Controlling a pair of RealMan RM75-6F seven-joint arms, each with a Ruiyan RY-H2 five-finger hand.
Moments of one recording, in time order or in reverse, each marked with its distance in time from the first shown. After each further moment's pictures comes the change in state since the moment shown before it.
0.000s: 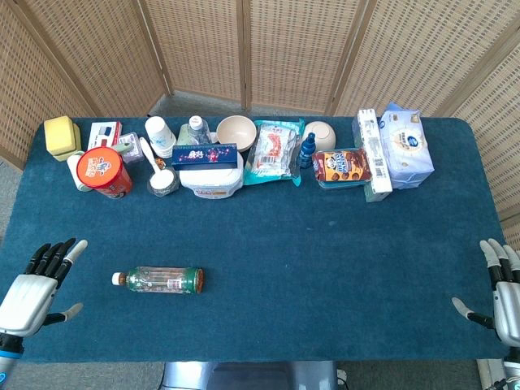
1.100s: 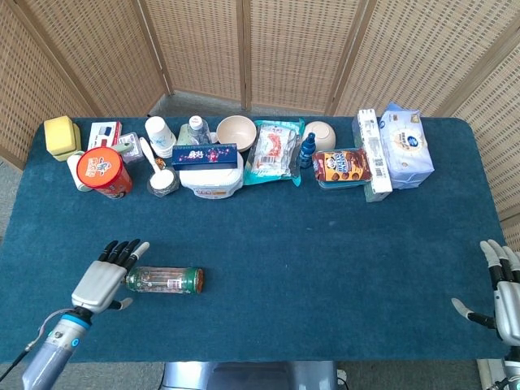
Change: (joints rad) left arm -0.189 -0.231 -0.075 -0.010 -0.245 -0.332 0.335; right arm 0.003 0.012 -0.003 0.004 0.017 -0.027 0.058
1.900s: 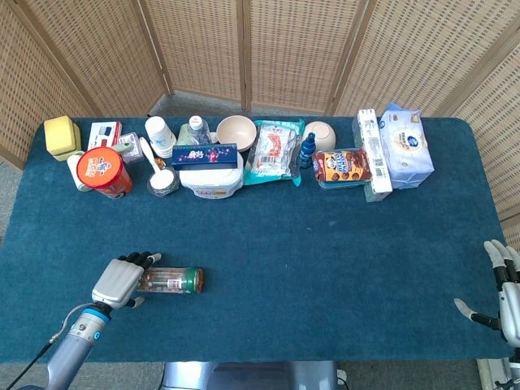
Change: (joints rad) left arm -0.066 -0.095 0.009 0.031 -0.118 -0.021 0.152; right arm -0.007 0.013 -0.002 0.010 -0.014 0.010 0.054
